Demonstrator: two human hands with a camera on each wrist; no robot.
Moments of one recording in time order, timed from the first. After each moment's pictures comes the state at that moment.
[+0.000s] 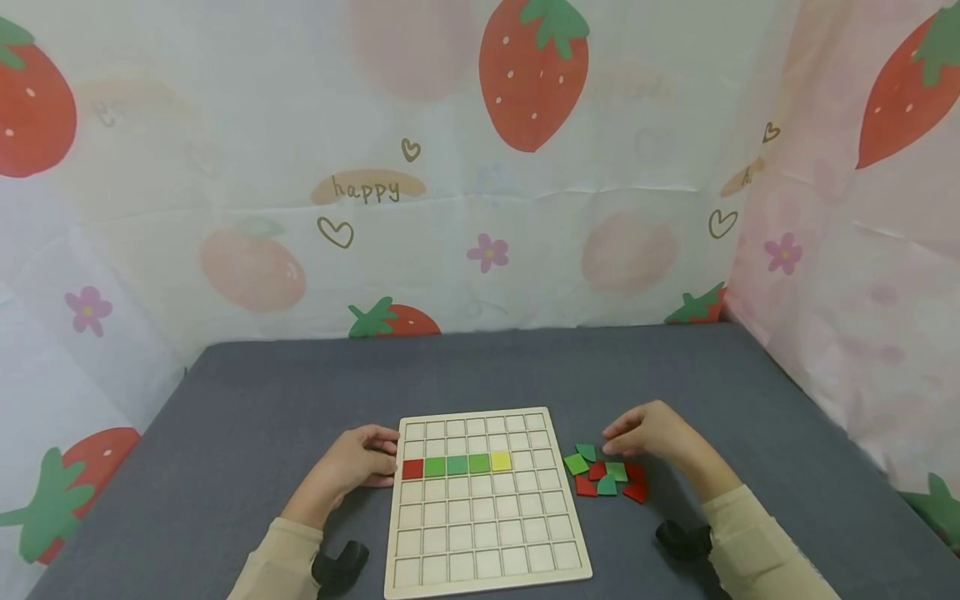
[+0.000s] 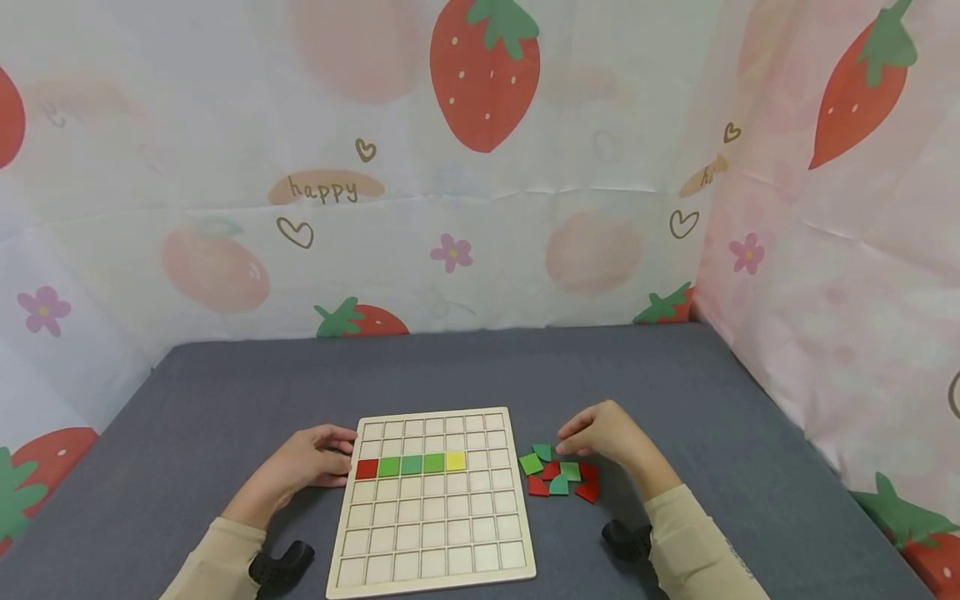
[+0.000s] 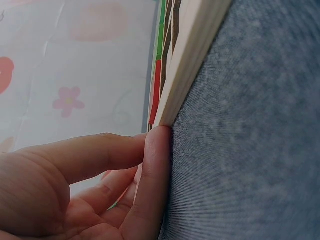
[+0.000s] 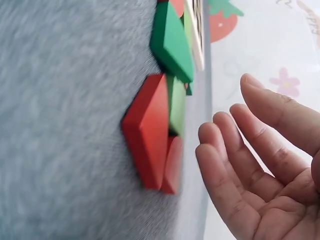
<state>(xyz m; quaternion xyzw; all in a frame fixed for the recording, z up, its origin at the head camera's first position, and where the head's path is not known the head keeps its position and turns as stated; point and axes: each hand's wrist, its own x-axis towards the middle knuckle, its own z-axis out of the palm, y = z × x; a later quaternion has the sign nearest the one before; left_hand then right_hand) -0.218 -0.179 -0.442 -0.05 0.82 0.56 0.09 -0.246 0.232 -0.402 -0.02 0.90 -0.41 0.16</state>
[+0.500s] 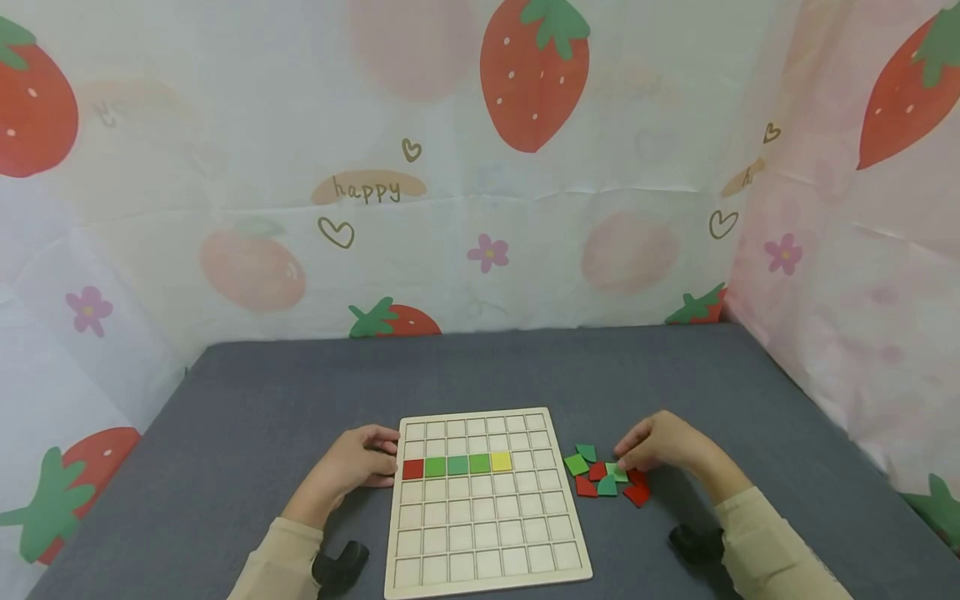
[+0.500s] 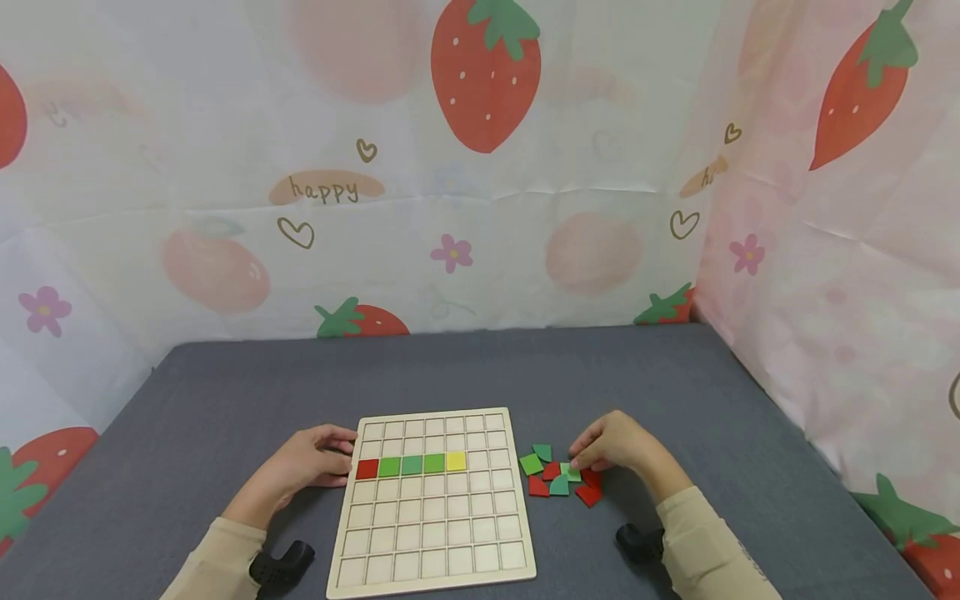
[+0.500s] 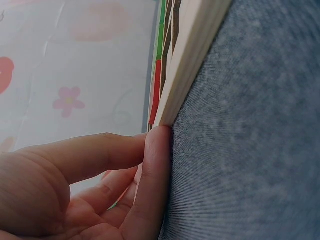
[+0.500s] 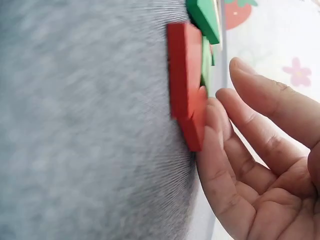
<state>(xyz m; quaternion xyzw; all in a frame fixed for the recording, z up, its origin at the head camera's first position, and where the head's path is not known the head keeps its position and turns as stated) -0.218 -0.179 -0.441 -0.05 0.82 0.56 0.09 -0.246 0.247 -0.411 -0.03 0.90 -0.40 0.19</state>
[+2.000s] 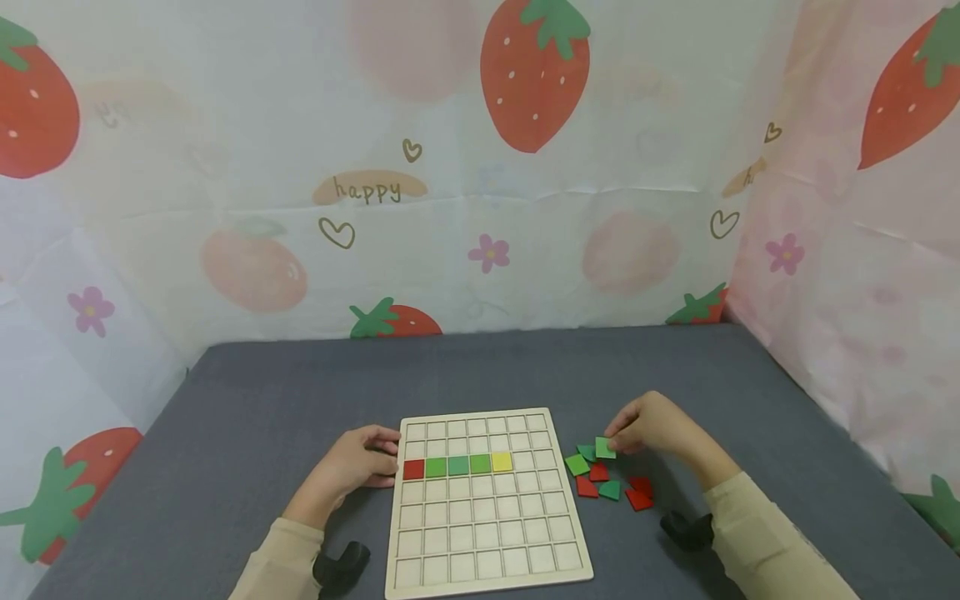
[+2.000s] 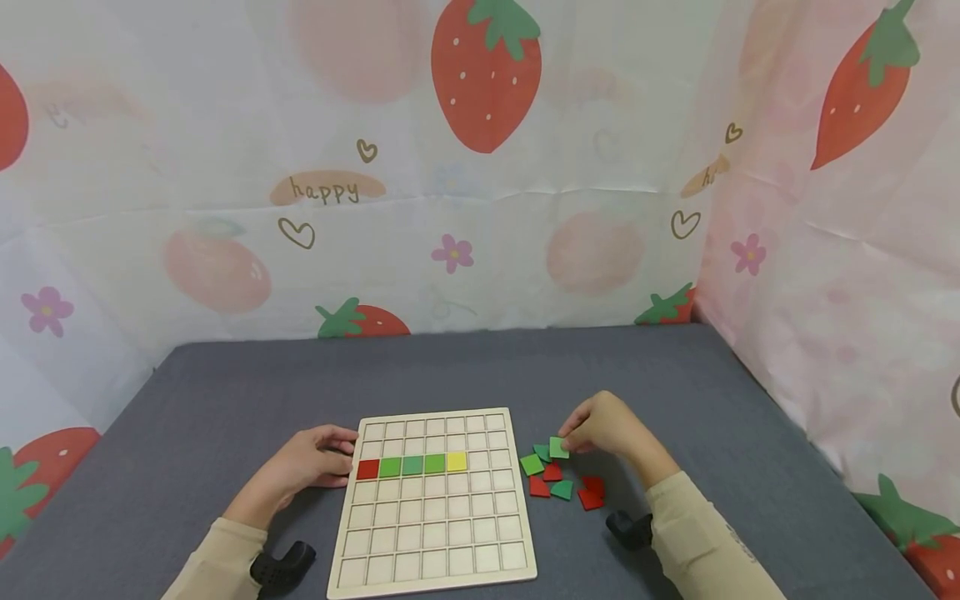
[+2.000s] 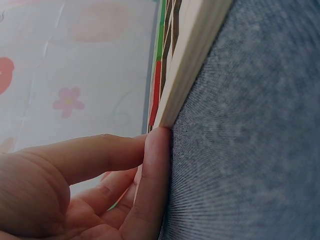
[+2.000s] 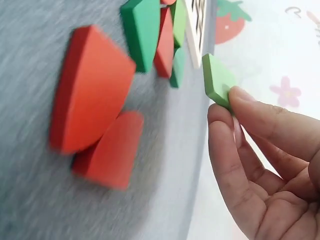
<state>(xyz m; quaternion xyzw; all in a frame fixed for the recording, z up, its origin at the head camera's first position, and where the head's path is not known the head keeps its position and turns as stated) -0.217 -0.179 -0.440 -0.06 0.82 0.56 0.09 -0.253 0.230 -0.391 -0.08 0.91 -0.39 0.15</state>
